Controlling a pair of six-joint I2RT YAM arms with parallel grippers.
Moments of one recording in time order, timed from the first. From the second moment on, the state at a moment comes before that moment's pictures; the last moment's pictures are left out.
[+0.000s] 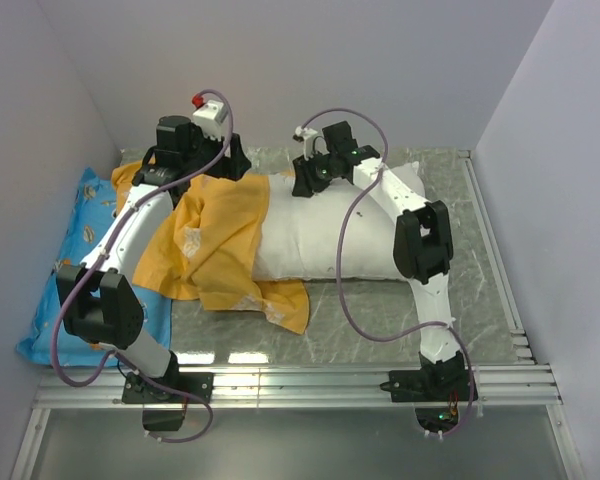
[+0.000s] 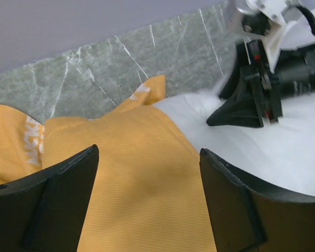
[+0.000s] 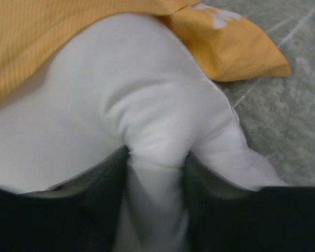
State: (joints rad) left arm -0.20 1.58 1.46 -0.28 0.35 -0.03; right arm 0.42 2.27 2.05 -0.59 -0.53 -0.14
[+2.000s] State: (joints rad) left arm -0.45 1.92 1.79 -0.65 0.87 -0.12; right arm 1.04 1.33 0.90 -0.15 0.04 -0.62
